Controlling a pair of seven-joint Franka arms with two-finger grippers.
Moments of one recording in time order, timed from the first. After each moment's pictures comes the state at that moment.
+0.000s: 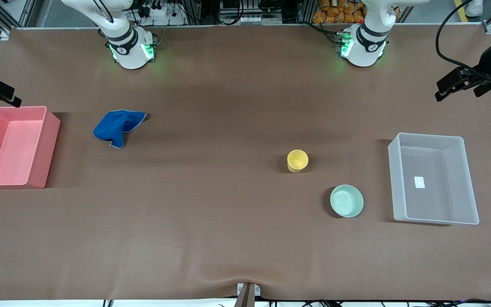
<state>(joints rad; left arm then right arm) -0.05 -0.08 -0.03 -1.59 0.00 1.49 -0.19 -0.07 0.00 -0.04 -1.50 0.03 1.42 -0.05</state>
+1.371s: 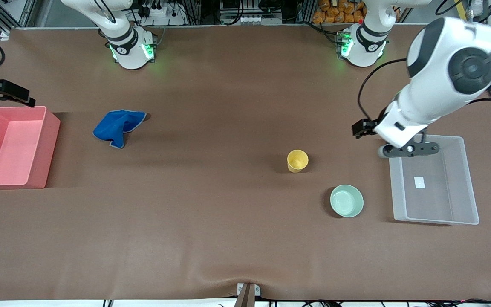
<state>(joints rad) -0.16 0.18 -0.19 -1.65 -0.01 1.73 -0.43 -0.06 0.02 -0.04 -1.56 0.04 1.40 -0.05</state>
